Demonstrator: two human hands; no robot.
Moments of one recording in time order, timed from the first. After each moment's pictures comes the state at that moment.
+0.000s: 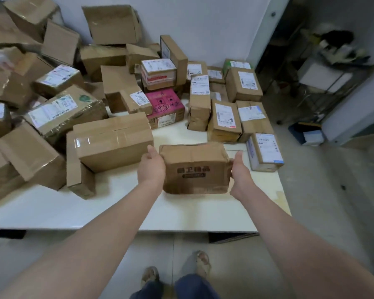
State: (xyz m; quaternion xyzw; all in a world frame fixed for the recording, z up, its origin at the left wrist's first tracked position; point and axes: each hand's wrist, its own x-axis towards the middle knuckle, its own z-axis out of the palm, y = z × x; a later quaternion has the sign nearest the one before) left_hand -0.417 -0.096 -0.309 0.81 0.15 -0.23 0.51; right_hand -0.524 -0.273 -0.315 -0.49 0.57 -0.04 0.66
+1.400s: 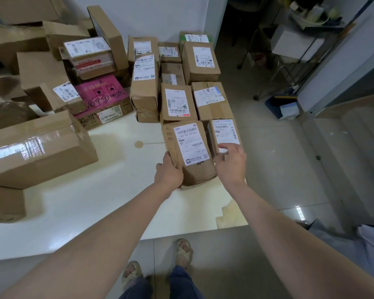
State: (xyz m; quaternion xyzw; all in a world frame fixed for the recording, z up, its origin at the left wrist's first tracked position) left_hand -0.482 -0.264 -0.363 0.83 -0.07 -0.38 0.40; right_hand -0.581 -0.398 -0.351 -0.81 0.46 -0.18 0.31
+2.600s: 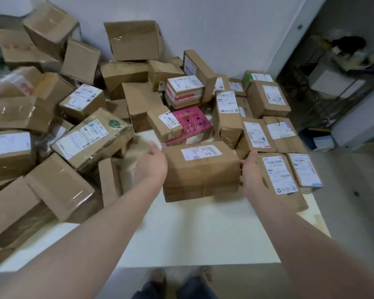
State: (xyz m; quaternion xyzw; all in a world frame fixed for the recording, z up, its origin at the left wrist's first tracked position) left_hand -0.269 -0.043 -0.295 0.89 0.10 -0.22 0.40; right_hand -0.395 -0.238 -0.310 -0.51 0.60 -0.12 0.60
